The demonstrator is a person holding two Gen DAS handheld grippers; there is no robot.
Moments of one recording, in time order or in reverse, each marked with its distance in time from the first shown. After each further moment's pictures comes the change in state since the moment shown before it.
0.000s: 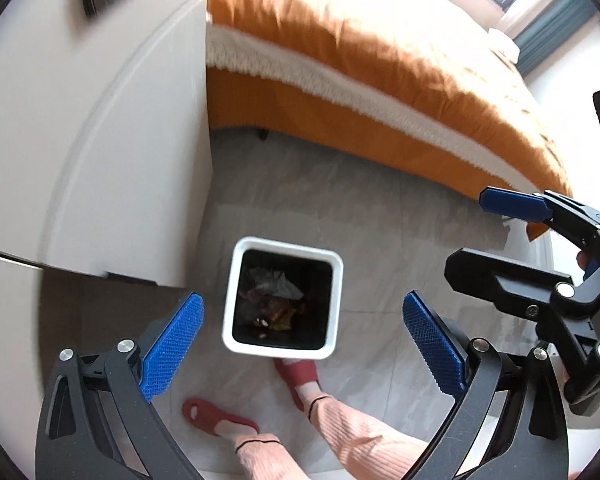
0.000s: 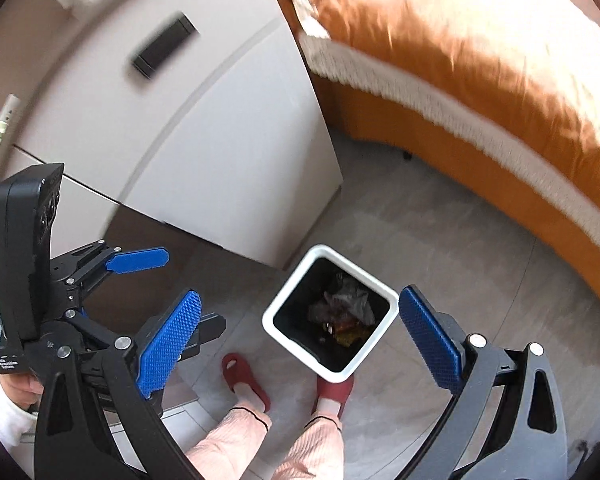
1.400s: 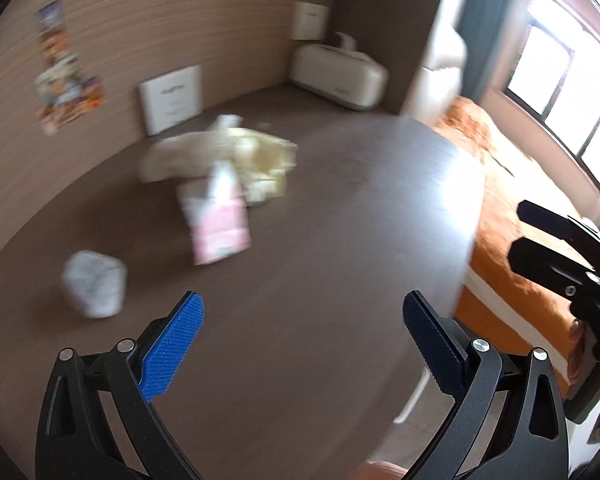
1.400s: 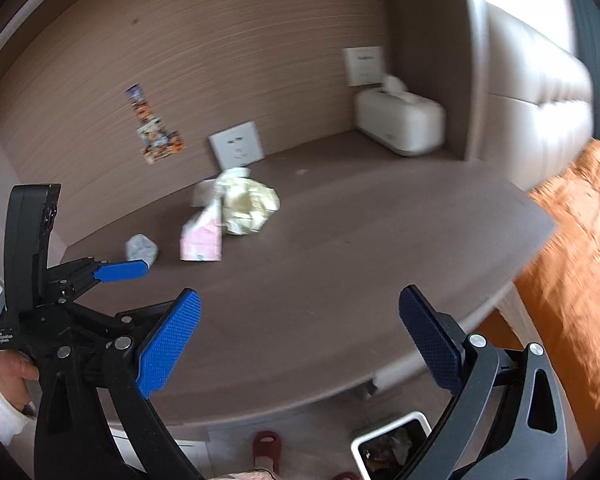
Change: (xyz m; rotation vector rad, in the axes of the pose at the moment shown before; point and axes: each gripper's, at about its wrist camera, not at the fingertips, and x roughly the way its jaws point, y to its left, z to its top) left arm -0.338 0.170 -0.118 -0.481 -0.467 0.380; right arm -0.119 0.309 0.071 -0.576 -0.293 0.288
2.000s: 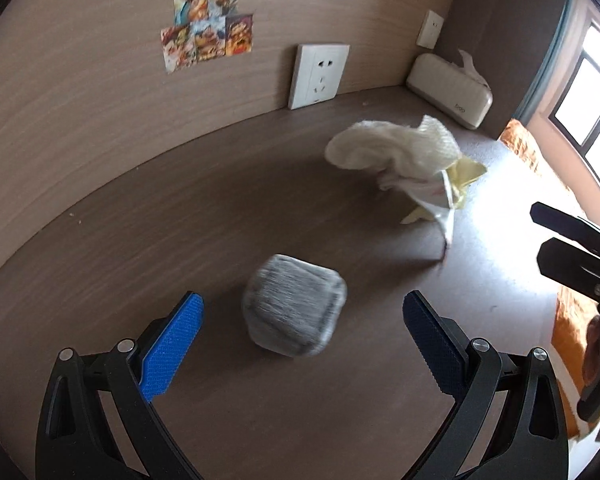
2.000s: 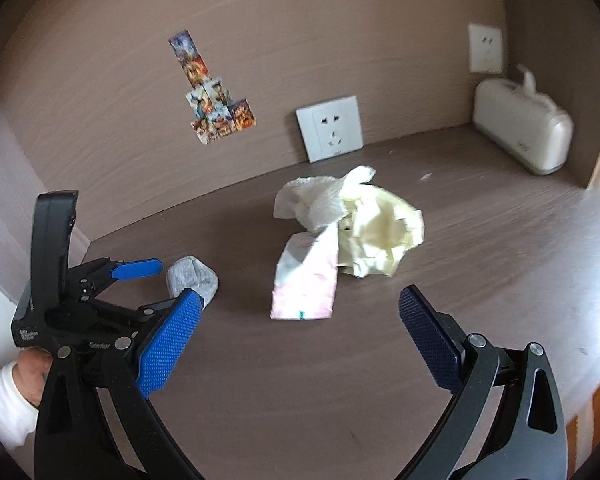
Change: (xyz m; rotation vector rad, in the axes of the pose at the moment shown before) left arm 0.020 0.152 0.003 -0.106 0.034 0.073; right arm 0.118 0.085 0.043 -0.024 0.108 0.144
